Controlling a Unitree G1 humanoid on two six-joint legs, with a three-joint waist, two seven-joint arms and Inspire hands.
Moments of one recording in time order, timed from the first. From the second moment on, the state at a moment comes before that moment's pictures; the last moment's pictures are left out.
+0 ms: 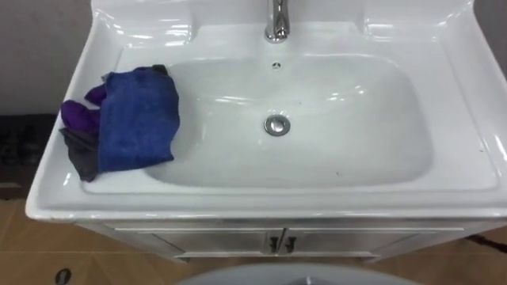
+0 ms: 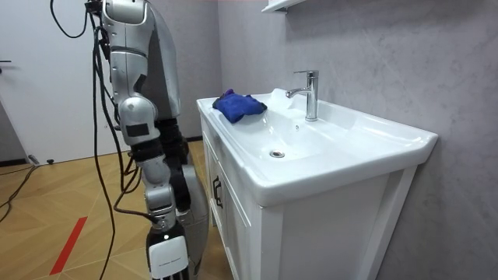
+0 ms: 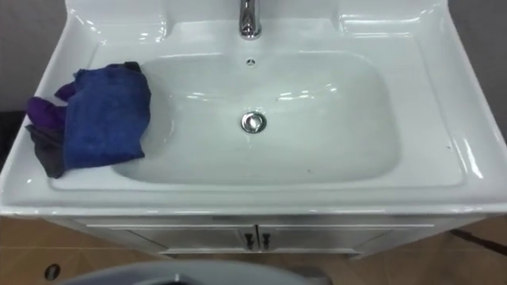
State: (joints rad) left arm 0.25 0.22 0.13 1.10 0.08 0.11 0.25; right arm 0.20 -0.26 -0.05 1.27 -0.16 0.17 0.03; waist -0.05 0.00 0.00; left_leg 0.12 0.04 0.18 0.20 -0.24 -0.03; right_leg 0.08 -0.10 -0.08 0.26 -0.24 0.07
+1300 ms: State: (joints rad) left arm 0.26 0.20 0.08 1.13 0.09 0.19 0.15; right arm 0.15 -0.25 0.00 1.27 -0.16 0.22 0.05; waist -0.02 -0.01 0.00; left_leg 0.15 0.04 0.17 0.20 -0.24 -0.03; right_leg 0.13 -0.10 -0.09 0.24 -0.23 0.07
